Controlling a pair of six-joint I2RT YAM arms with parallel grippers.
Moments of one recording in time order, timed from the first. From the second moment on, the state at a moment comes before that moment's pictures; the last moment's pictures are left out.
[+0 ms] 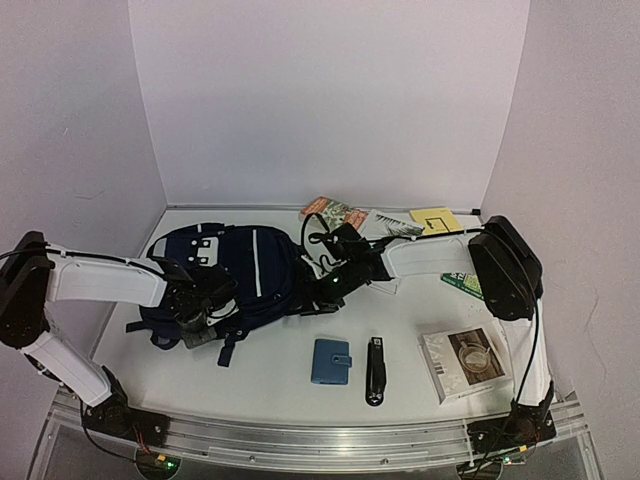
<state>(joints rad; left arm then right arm) -0.83 1.50 0.83 -0.76 -0.47 0.22 0.81 2.19 1.56 -0.30 -0.64 0.43</state>
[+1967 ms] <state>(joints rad) -0.83 1.40 1.01 -0.76 -0.19 -0.19 0.97 2.18 1.68 -0.22 -0.27 0.38</state>
